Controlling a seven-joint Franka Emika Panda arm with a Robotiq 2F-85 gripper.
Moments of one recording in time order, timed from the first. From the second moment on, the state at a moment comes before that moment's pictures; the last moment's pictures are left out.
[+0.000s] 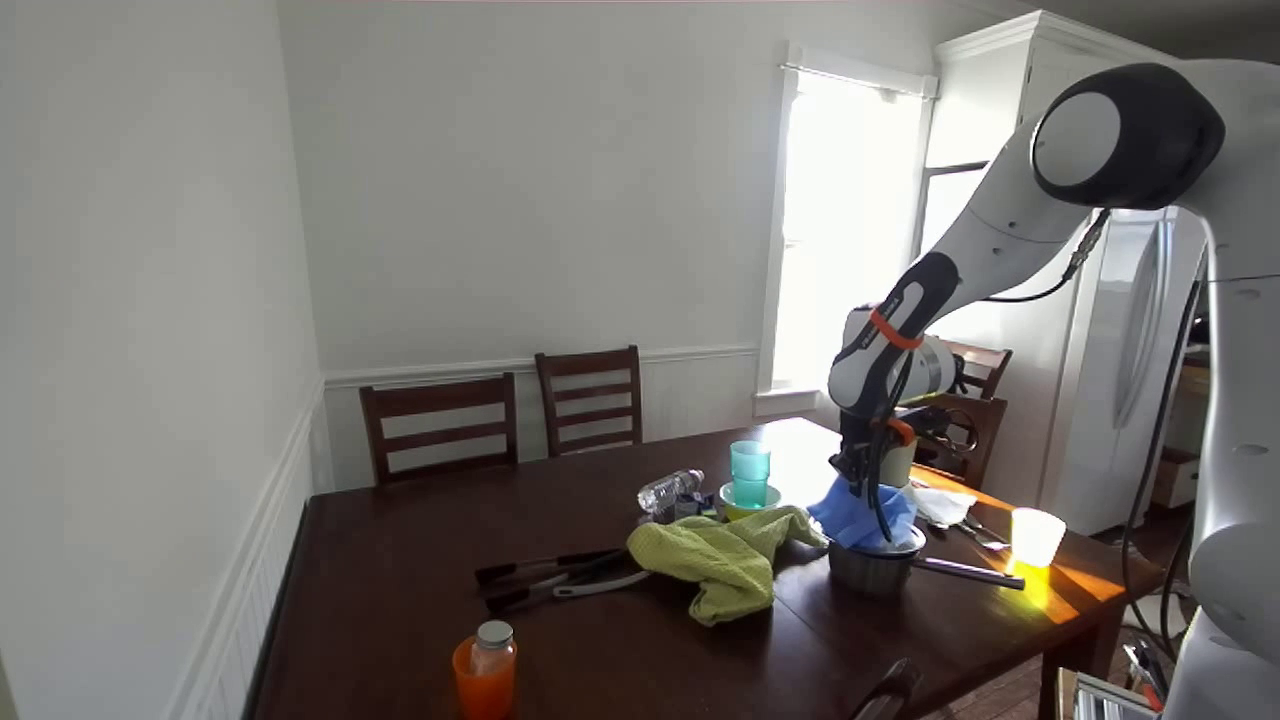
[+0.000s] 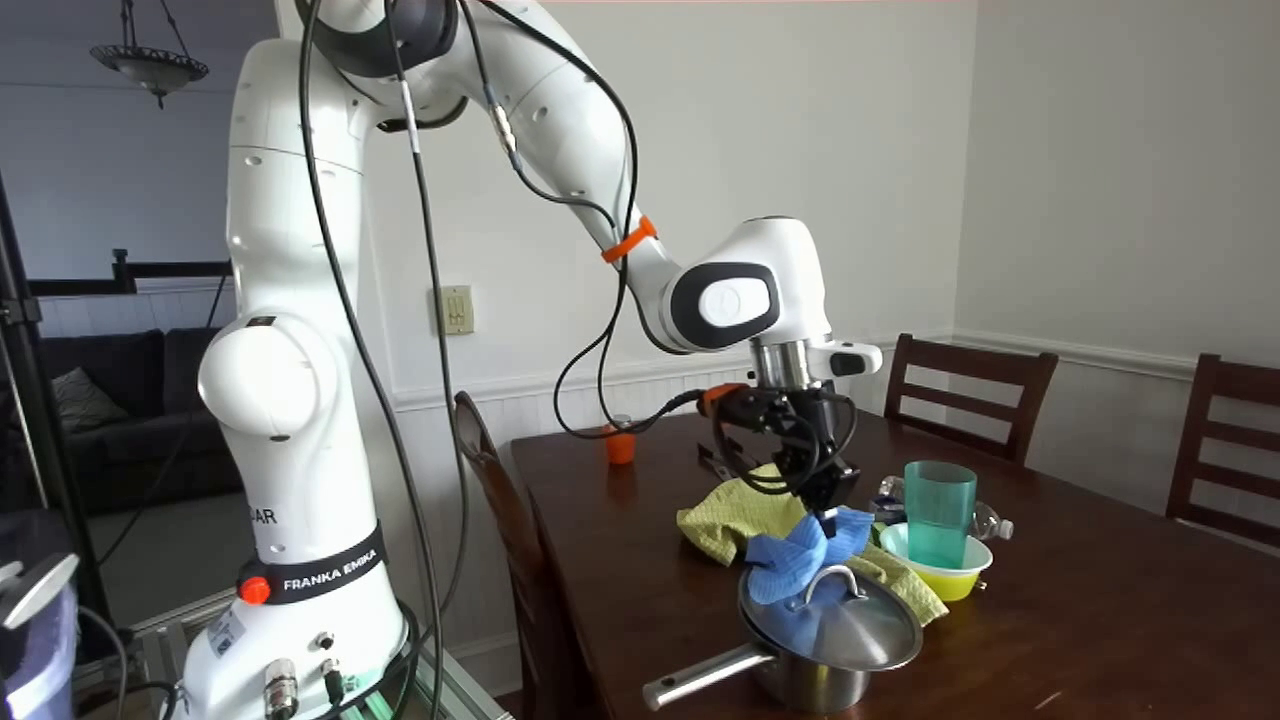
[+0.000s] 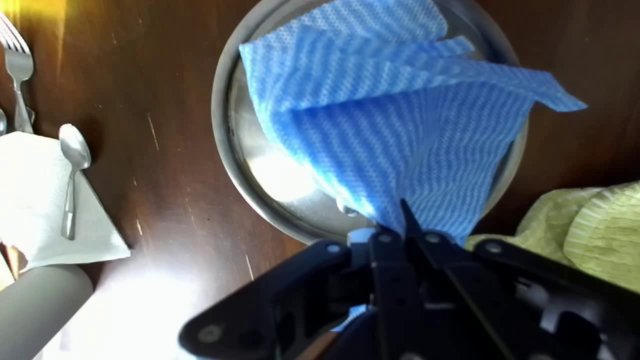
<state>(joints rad) -0.36 0.19 -0.36 -2.33 -0.16 2.66 -0.09</state>
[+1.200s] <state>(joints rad) -0.24 -0.06 -0.25 -2.50 0.07 2.54 -0.30</state>
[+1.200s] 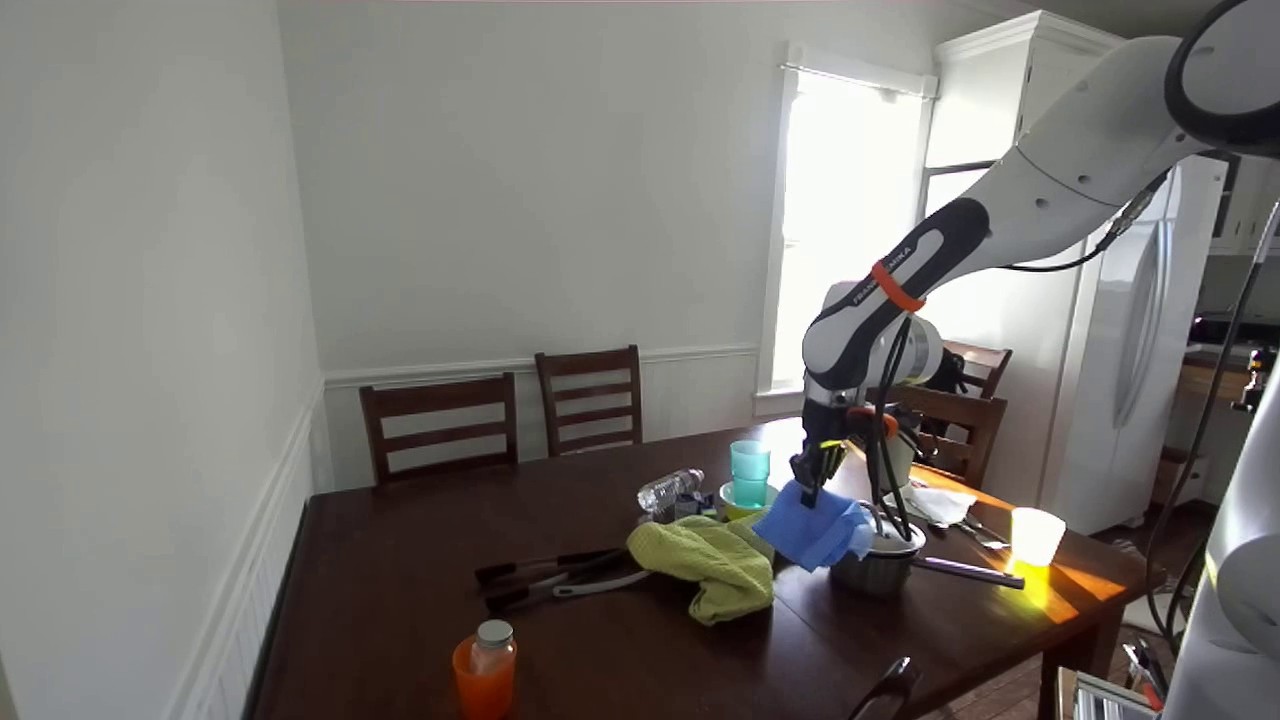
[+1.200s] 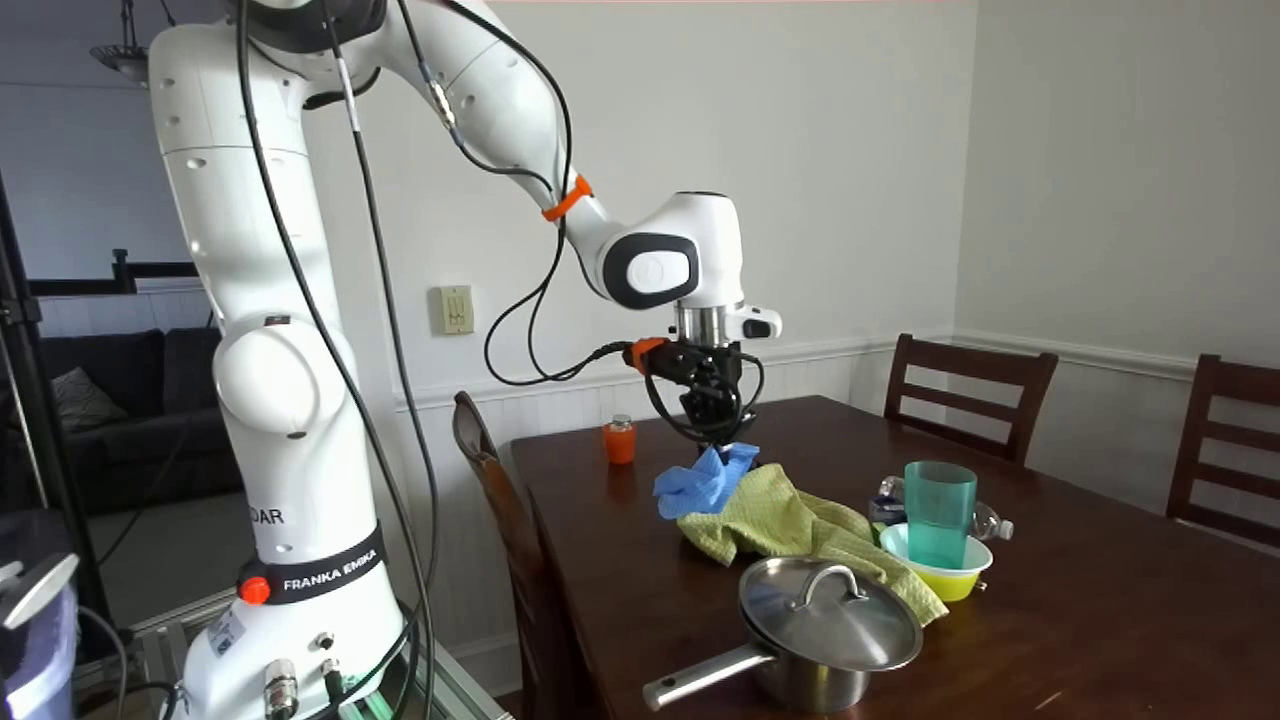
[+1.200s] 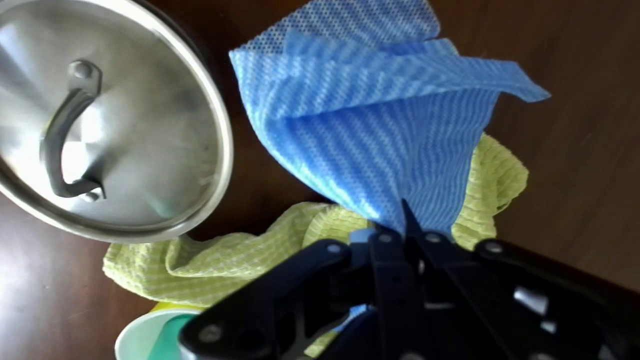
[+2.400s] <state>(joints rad) -0.27 -0.10 -0.28 -2.51 0.00 2.39 -0.29</state>
